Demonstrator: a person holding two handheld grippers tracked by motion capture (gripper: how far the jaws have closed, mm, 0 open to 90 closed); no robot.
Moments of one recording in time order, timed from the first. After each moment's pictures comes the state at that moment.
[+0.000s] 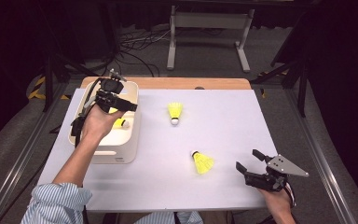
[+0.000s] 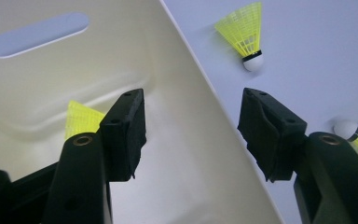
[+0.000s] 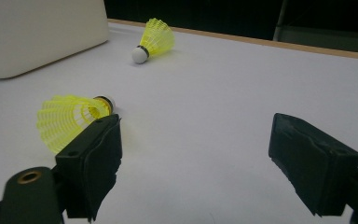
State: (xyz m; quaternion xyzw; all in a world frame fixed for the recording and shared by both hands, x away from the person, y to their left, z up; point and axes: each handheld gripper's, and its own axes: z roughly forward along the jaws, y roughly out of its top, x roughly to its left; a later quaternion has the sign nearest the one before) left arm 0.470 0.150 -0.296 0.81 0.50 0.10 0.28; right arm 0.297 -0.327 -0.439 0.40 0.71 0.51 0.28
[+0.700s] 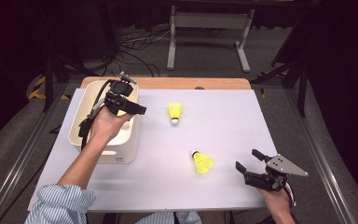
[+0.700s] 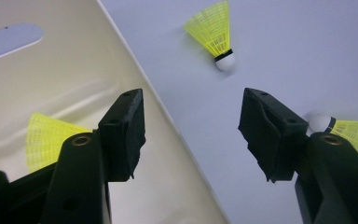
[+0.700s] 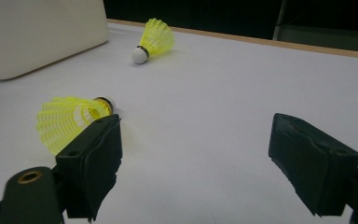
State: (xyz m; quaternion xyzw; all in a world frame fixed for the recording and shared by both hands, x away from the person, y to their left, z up) left arm 0.463 0.127 -0.295 0.83 0.48 0.09 0.29; right arm 0.298 -0.325 -0.439 0.40 0.71 0.51 0.28
